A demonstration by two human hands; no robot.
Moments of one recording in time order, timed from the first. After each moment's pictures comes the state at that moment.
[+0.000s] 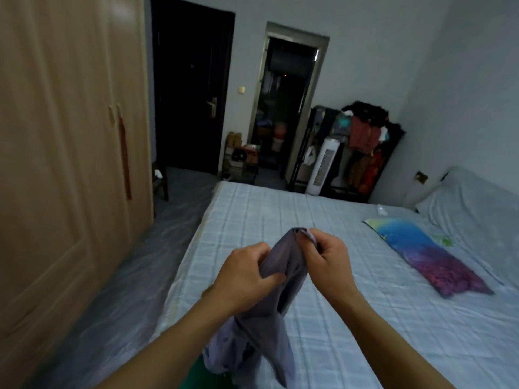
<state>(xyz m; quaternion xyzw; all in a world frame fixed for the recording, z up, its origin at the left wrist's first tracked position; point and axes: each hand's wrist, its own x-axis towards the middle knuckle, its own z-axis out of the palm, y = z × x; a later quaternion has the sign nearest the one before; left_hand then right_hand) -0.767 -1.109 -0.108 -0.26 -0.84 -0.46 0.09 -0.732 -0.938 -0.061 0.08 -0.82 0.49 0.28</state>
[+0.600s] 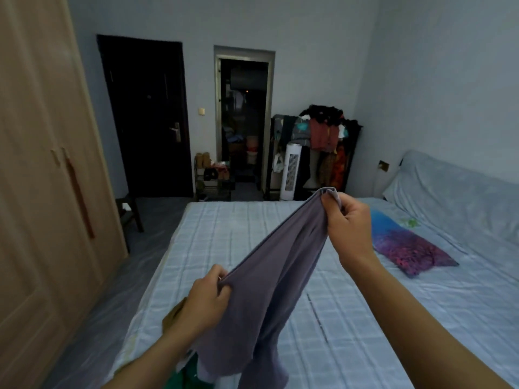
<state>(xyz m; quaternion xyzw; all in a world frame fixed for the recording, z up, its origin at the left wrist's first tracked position) -0.752 -0.970 -0.141 -0.19 -0.88 -0.43 0.06 -0.682 -0.720 0.015 0.01 -0.72 0.55 0.42</state>
